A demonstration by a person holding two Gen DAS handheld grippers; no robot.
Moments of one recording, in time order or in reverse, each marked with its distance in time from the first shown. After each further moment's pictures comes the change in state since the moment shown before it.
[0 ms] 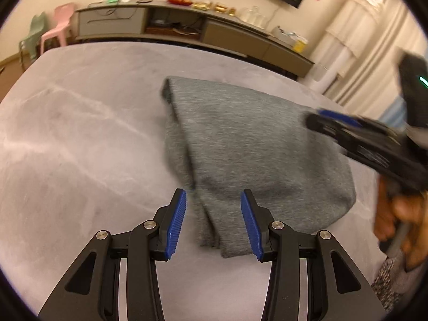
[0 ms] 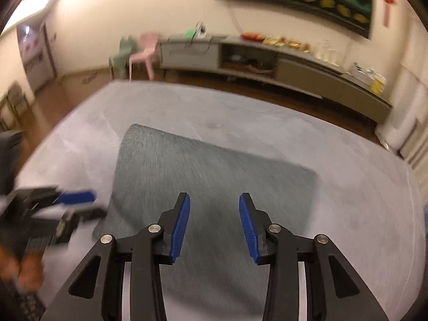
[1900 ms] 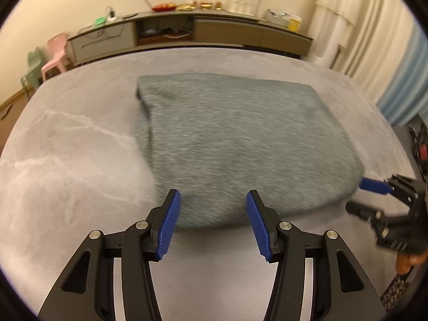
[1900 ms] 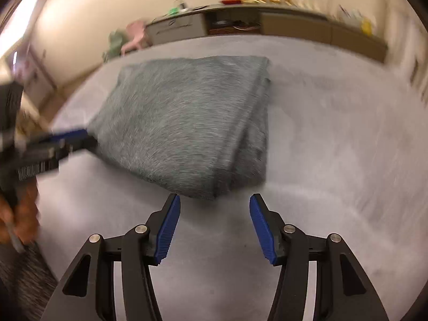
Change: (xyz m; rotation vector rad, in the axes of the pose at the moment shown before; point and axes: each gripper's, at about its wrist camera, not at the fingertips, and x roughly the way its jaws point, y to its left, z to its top) left arm 0.018 -0.078 -0.025 0.176 0.015 0.135; right arm -0.029 -0.085 -0.203 0.093 0.110 0.073
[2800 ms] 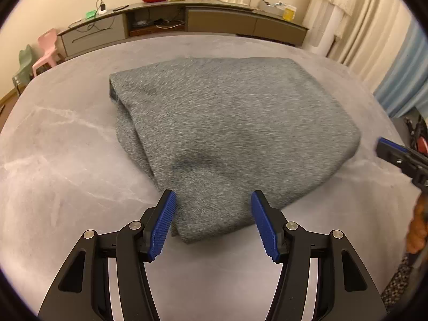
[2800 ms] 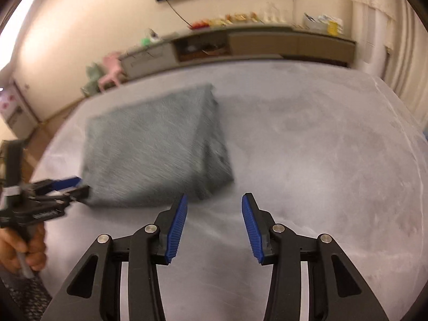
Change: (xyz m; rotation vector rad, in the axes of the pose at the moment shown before) left arm 0.016 -0.010 -0.003 0.046 0.047 -0.032; right arm -0.065 -0.050 0.003 0.201 -0.179 0.028
